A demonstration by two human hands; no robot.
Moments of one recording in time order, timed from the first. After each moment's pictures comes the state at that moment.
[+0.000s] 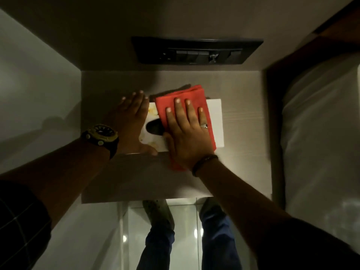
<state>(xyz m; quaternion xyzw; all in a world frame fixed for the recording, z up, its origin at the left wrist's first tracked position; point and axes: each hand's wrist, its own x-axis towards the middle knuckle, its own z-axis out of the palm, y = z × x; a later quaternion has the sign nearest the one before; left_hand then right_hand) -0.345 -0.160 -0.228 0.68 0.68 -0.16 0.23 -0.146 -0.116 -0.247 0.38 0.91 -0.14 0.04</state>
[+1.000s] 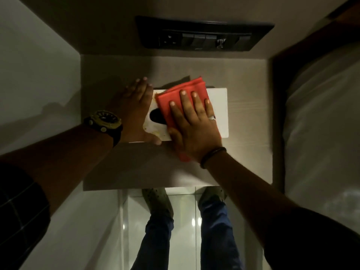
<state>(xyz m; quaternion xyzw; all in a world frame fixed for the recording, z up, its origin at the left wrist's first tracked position) -0.339 -0.160 -0.222 0.67 0.69 -0.13 0.23 -0.129 -0.116 -0.258 0.35 0.93 -0.12 0.04</state>
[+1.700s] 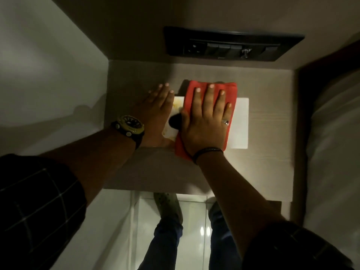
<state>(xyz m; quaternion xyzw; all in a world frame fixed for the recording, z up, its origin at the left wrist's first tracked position) -0.341 -0.162 -0.218 0.68 0.68 -0.12 0.24 -0.185 -0.118 -0.248 0.53 0.84 -0.13 0.02</state>
